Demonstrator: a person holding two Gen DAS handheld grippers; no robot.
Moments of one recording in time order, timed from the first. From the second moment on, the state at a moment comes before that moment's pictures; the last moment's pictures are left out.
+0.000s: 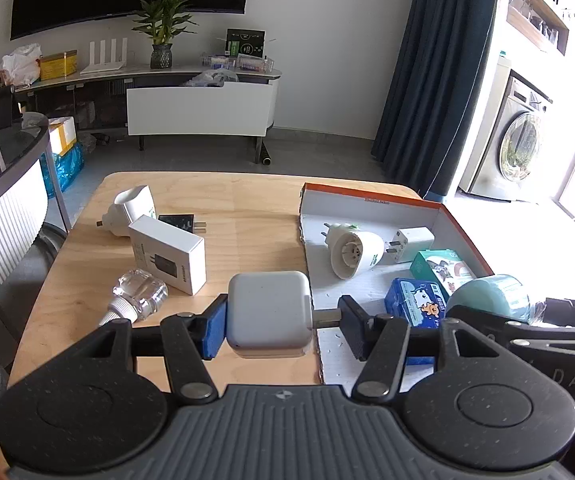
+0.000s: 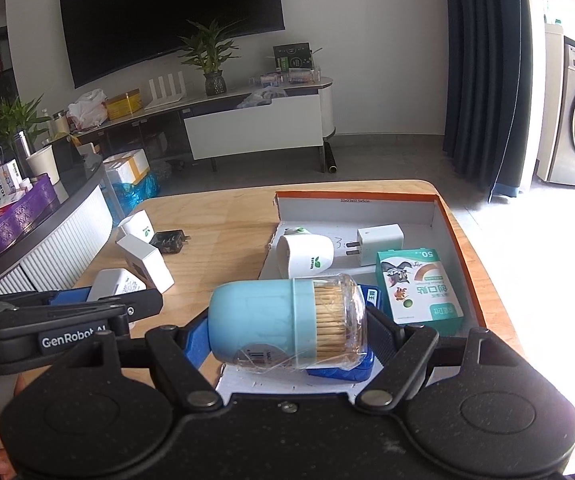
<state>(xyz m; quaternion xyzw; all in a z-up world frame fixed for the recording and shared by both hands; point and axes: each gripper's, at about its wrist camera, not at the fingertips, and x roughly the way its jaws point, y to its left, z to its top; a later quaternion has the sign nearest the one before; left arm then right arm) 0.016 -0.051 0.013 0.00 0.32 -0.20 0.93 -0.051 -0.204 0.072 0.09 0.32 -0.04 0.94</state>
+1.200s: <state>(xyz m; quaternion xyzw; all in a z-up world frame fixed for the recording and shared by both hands) 0.022 -0.109 0.024 0.02 0.30 -0.26 0.92 -0.068 -0.262 0.081 0.12 0.28 -0.12 0.95</state>
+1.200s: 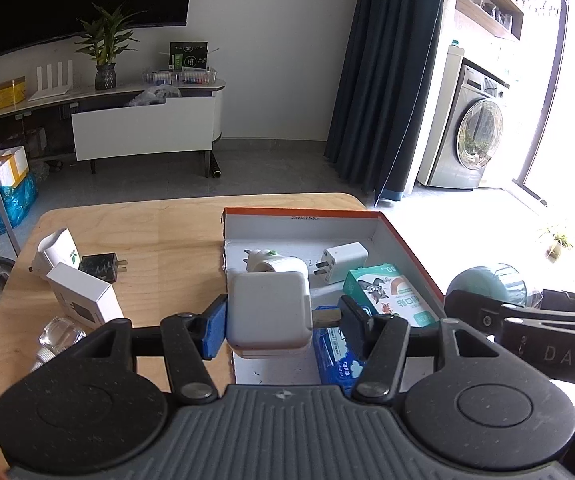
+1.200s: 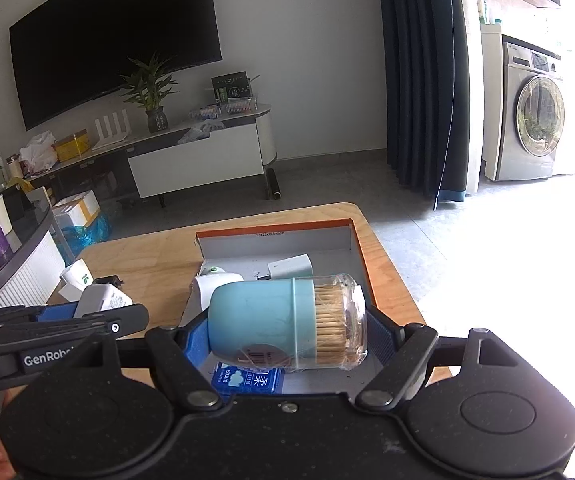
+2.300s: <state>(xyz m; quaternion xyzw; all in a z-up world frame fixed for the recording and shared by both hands) 0.029 -0.132 0.034 0.03 0.30 -0.27 0.92 -0.058 -0.276 0.091 0.12 0.27 -0.12 0.95</state>
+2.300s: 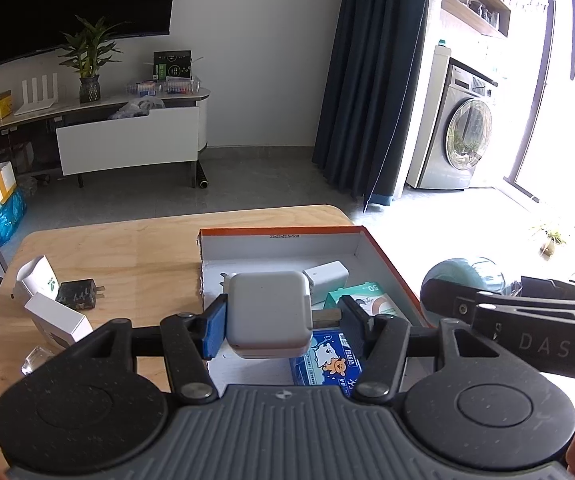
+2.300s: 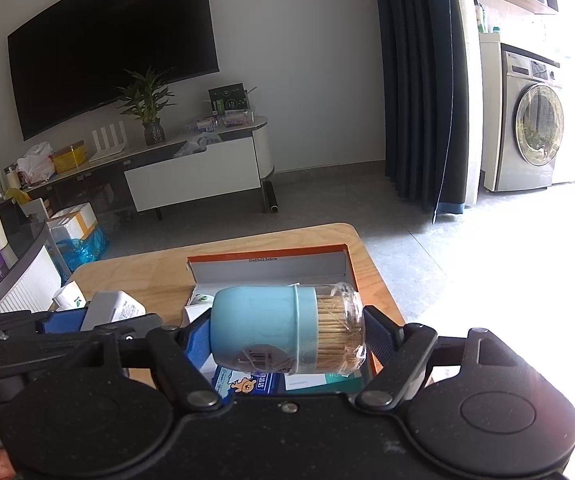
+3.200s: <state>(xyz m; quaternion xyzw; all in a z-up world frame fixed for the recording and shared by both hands) 0.039 -0.142 0.029 0.04 0.30 -0.27 0.91 -0.053 -0.277 0.090 0.12 0.26 -0.13 0.95</state>
